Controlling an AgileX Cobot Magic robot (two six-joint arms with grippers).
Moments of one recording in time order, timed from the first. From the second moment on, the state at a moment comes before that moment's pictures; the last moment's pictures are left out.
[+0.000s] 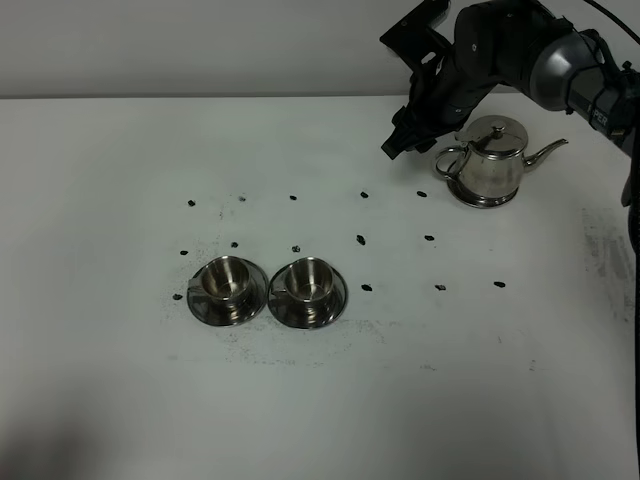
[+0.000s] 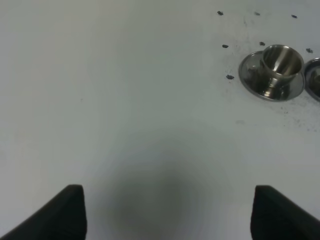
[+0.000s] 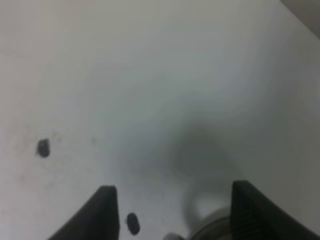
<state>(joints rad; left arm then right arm) -0.01 0.00 -0.45 -0.01 1.06 -0.02 0.38 2.34 -2.02 0.00 0.83 -0.43</state>
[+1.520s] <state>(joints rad) -0.01 0.00 -0.45 -0.01 1.06 -0.02 0.38 2.34 -2.04 0.00 1.17 -0.38</state>
